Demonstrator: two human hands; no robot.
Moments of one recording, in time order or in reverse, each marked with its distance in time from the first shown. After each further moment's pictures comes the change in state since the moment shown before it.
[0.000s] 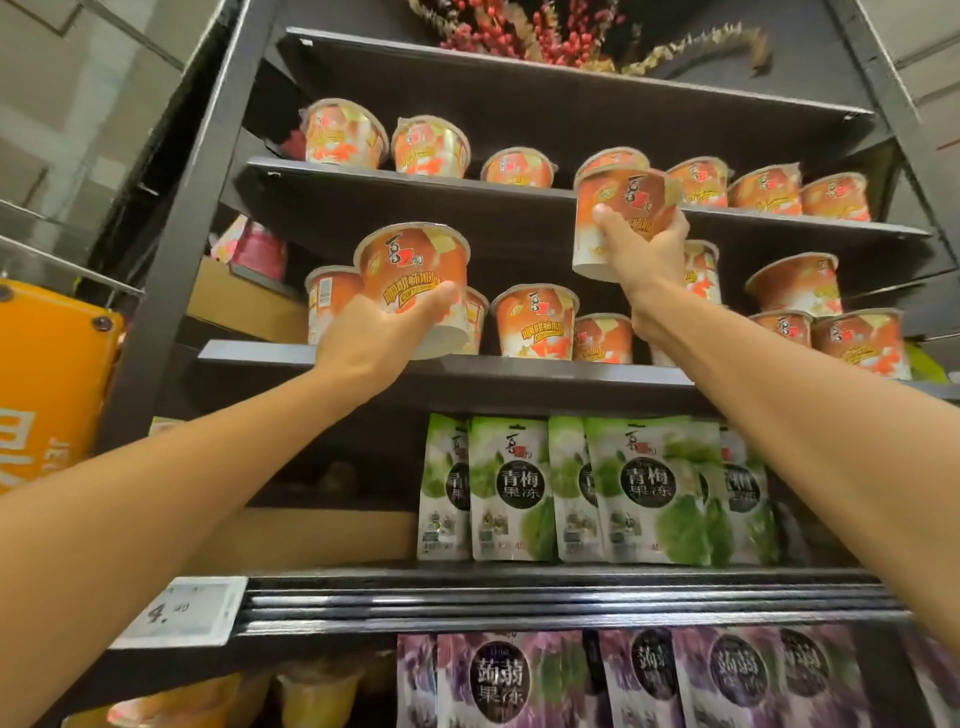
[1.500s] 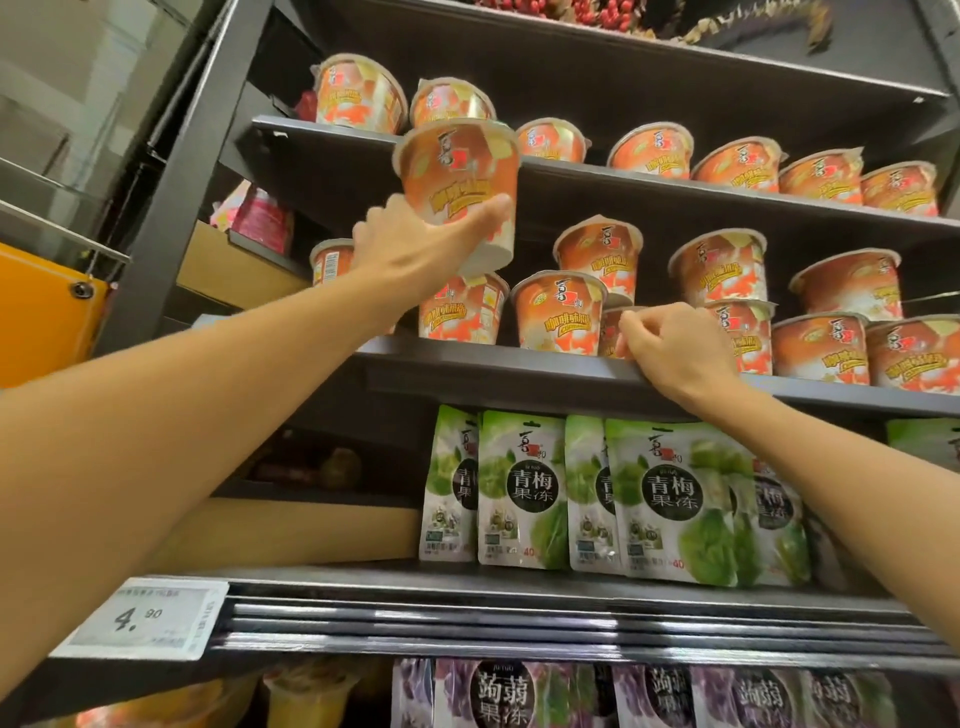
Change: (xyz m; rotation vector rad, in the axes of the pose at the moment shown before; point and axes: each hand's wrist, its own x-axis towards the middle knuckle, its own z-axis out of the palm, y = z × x) left_hand 0.052 0.031 0.012 0.076 0.063 0.045; right_hand -0.015 0.077 -0.028 -0.800 -0.212 -0.536
